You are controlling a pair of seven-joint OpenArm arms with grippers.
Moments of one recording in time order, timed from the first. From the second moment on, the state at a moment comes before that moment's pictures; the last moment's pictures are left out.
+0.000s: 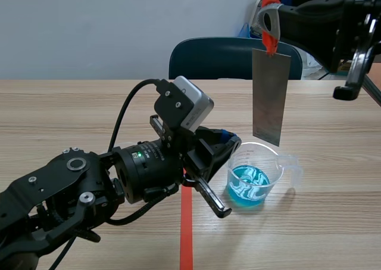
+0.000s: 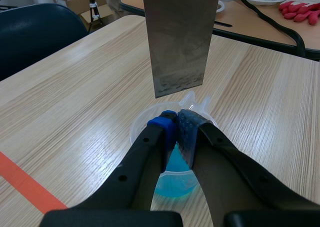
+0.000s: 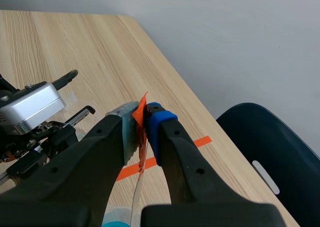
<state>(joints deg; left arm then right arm) -0.3 -18.0 37.9 88.6 -9.8 -21.4 -6.4 -6.9 43.0 2.7 116.8 34.4 45.4 -7.8</state>
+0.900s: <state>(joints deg) -0.2 -19.1 37.9 88.6 -5.0 -18.3 -10.2 -6.9 43.0 2.7 116.8 34.4 45.4 -7.8</state>
